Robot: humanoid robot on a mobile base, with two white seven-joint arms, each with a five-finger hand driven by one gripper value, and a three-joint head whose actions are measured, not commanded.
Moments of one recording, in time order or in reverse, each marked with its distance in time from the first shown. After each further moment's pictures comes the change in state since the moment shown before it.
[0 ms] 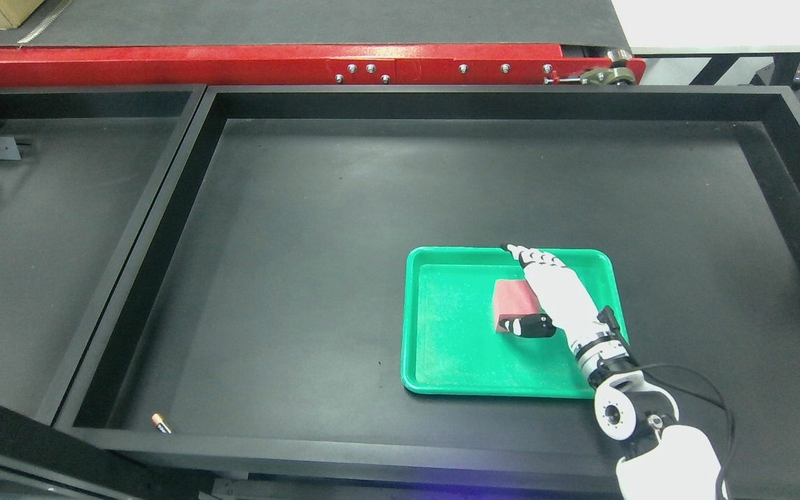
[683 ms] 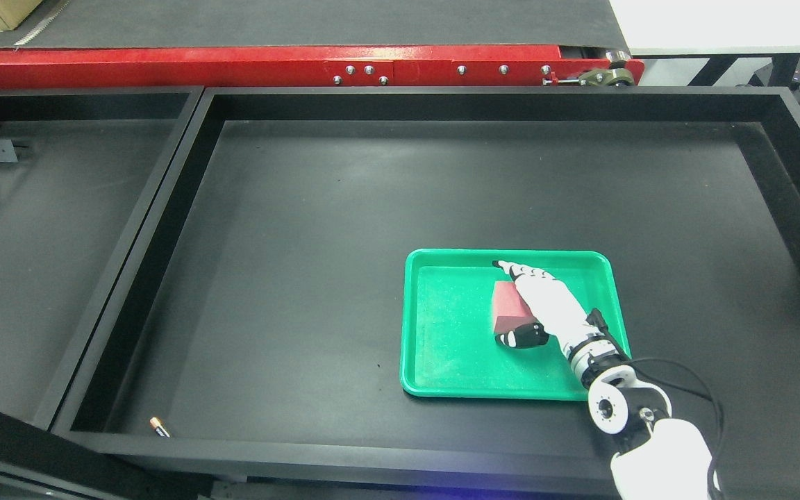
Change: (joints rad) left arm 0.000 0.000 0.000 0.000 0.000 0.000 0.000; right arm -0.015 0.000 0.014 0.044 -0.002 0.042 0.084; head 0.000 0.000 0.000
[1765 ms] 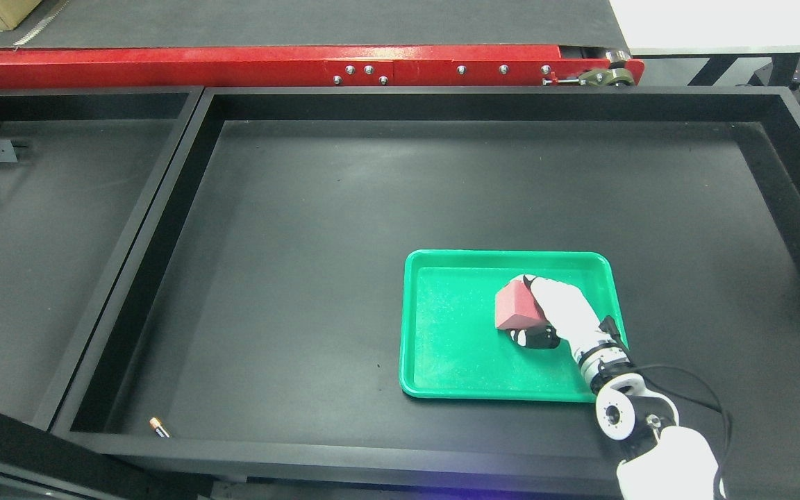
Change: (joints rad) left arm 0.000 0.000 0.000 0.000 0.000 0.000 0.000; right arm 0.017 0.000 -0.038 0.016 -0.005 -0.002 -0.045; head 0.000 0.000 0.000
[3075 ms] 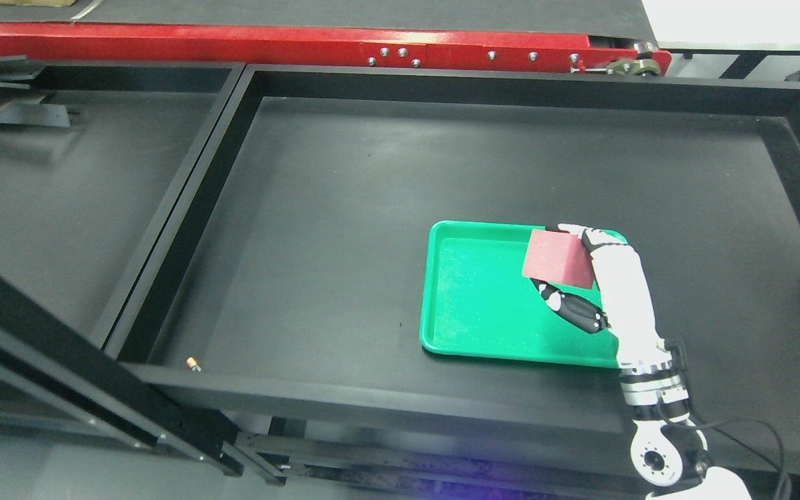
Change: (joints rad) left arm 0.000 0.000 0.000 0.000 0.000 0.000 0.000; right arm 0.137 0.000 -0.103 -0.140 -0.157 -0.393 -0.517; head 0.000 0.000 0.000
